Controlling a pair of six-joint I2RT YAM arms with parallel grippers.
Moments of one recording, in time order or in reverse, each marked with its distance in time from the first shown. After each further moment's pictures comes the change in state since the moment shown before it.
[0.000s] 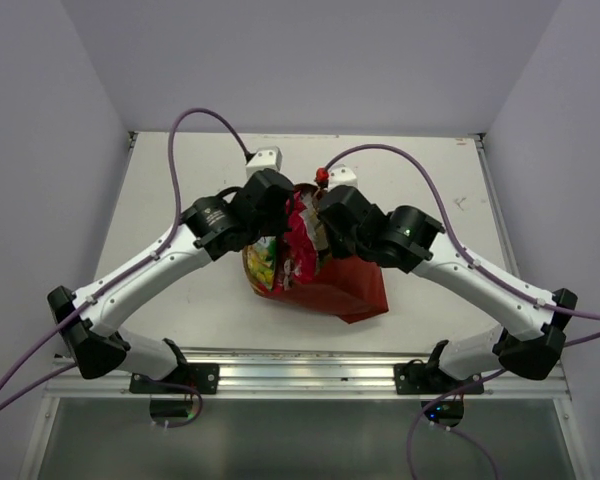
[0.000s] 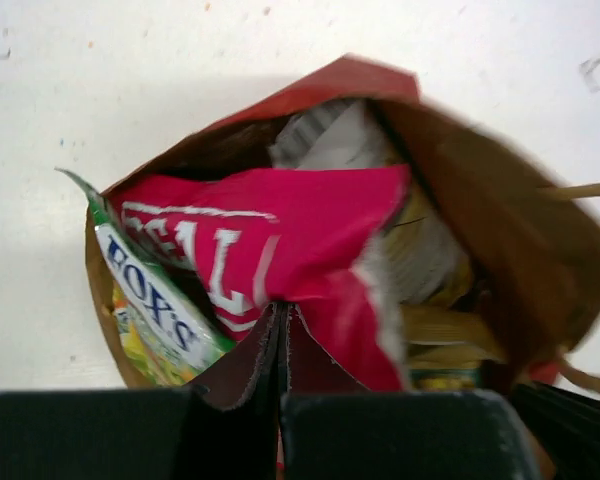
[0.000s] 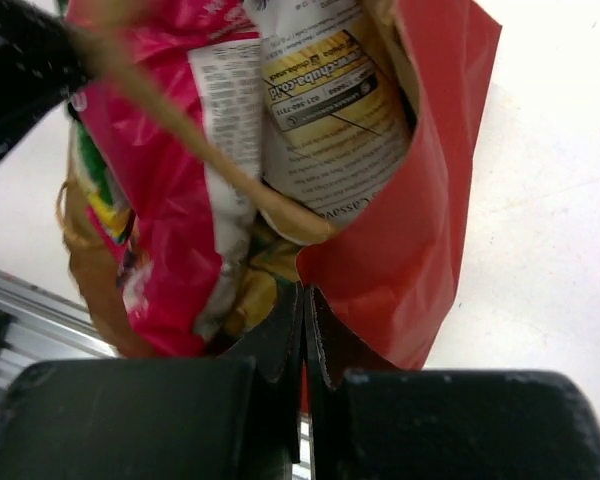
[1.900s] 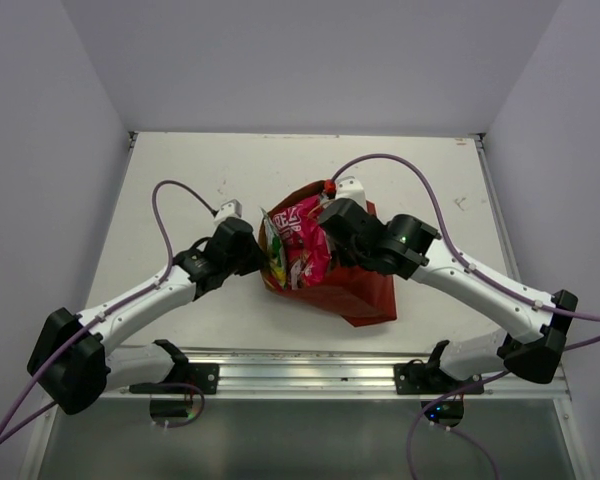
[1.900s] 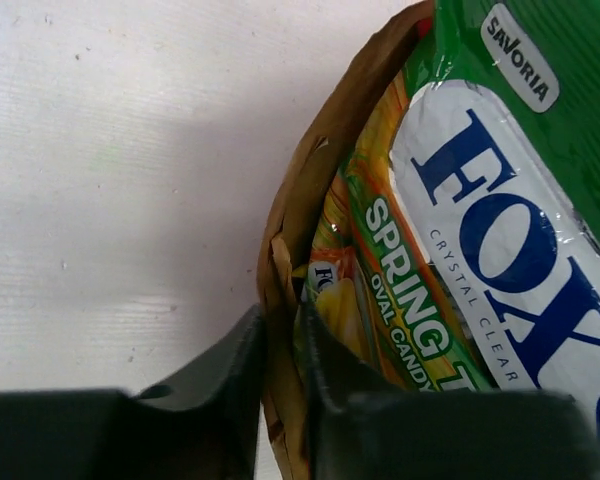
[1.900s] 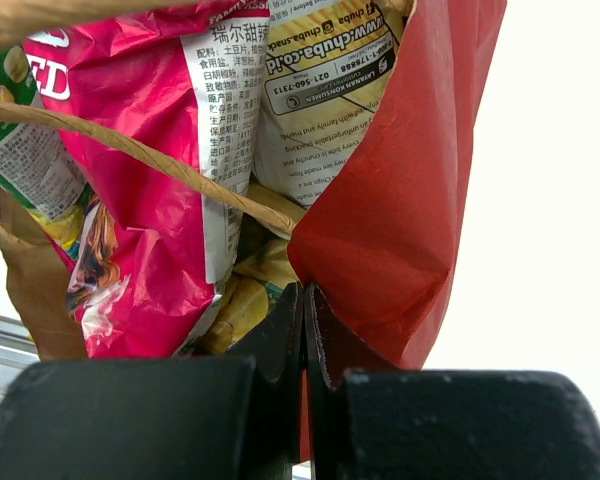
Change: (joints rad) left arm 0.232 -0.208 -0.821 0.546 0.264 -0.182; right arm -0.004 -0.031 -0.156 0.011 0.080 0.061
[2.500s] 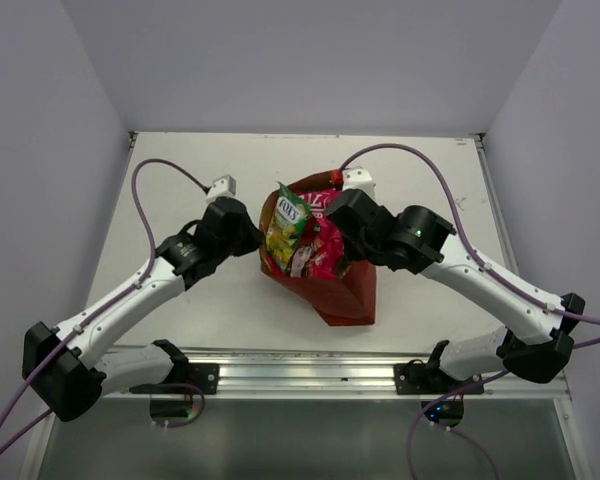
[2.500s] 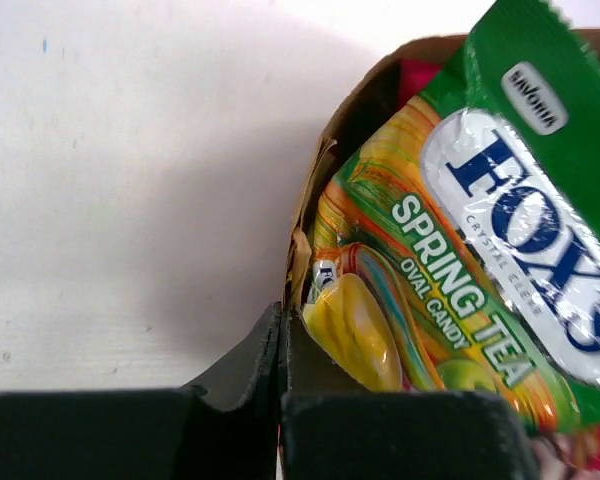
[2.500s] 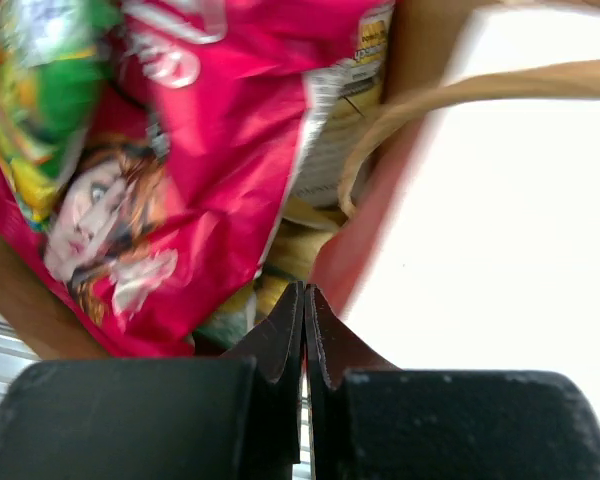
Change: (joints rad) left arm -0.002 -0.045 0.166 -0.129 -0.037 0.034; right arm 0.000 0.003 0.096 -0.098 0.017 -0.006
